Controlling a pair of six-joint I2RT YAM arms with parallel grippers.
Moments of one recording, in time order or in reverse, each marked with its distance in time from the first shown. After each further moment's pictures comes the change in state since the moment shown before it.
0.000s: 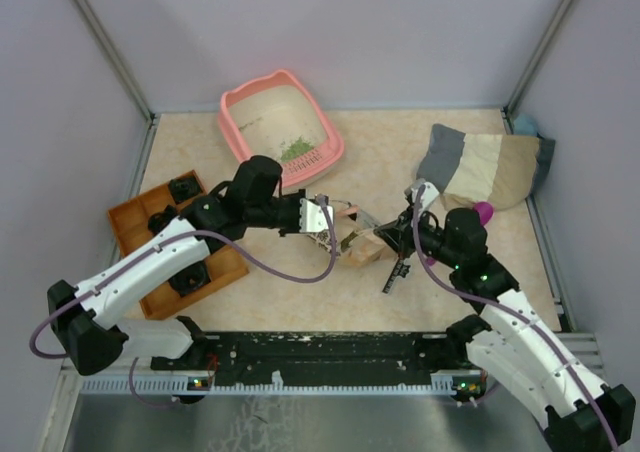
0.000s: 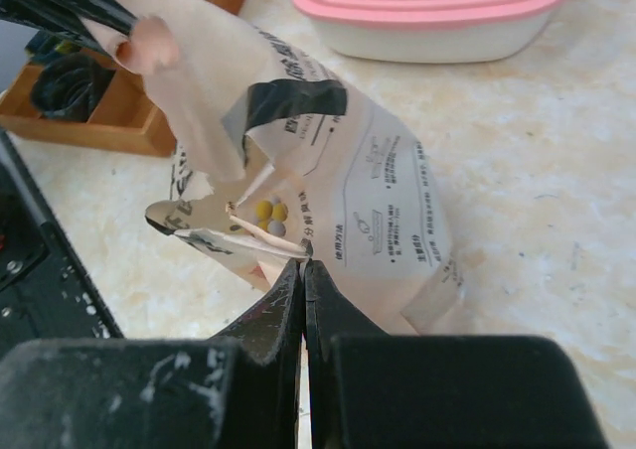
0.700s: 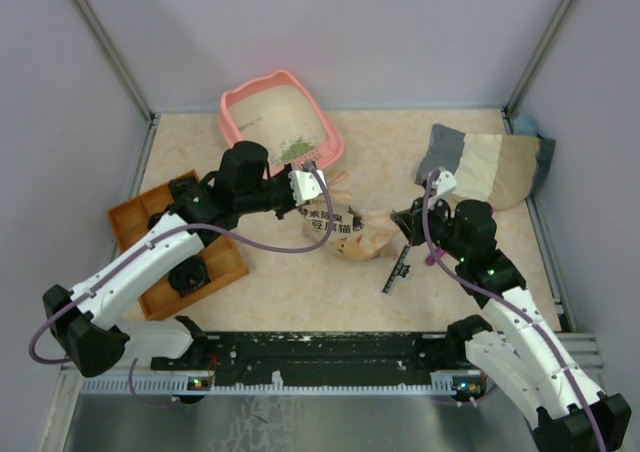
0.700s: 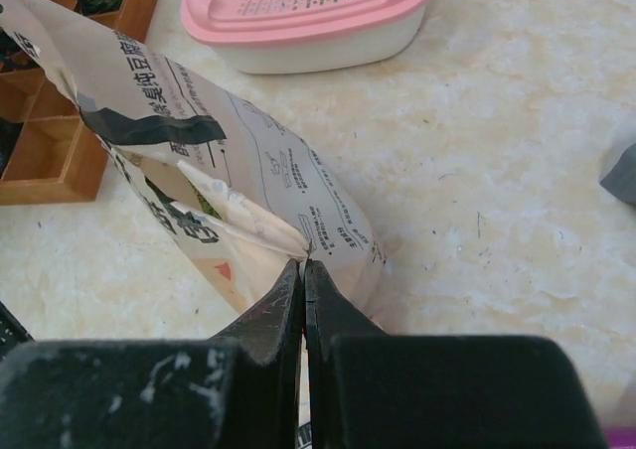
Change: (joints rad) left arm 0.062 -0.008 0.052 0.090 -0.127 -0.194; right arm -0.111 0.003 0.071 -0.079 0.130 0.005
